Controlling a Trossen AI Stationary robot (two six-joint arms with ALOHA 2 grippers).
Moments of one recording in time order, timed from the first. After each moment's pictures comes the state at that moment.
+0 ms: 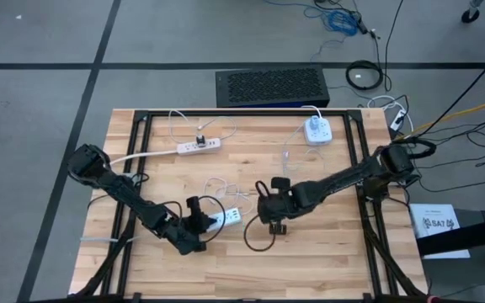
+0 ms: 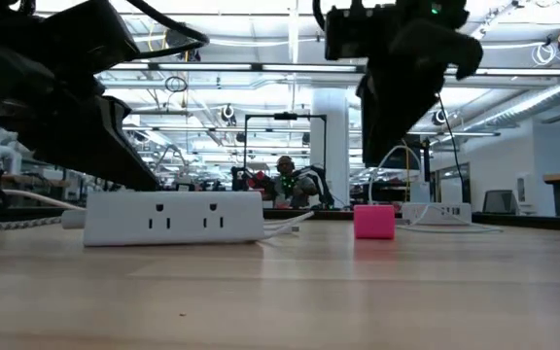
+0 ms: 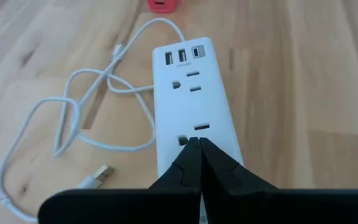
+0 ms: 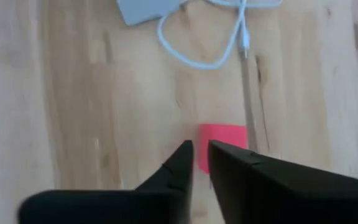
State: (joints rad) left arm -0.62 1.58 0.64 0.04 -0.65 -0.47; right arm 0.28 1.77 1.30 -0.79 0.26 0.31
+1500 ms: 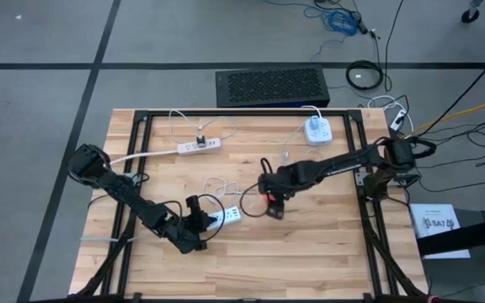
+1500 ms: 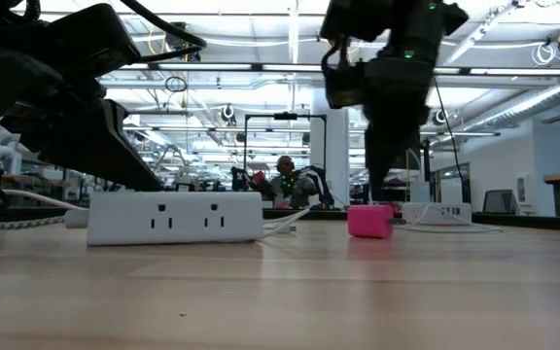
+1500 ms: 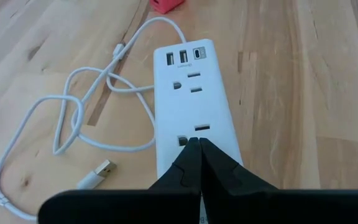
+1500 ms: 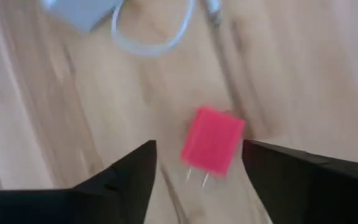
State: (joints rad) left arm -0.61 1.58 0.63 0.05 -0.67 -0.52; right arm 0.10 1.72 1.15 -0.71 -0.01 0.39
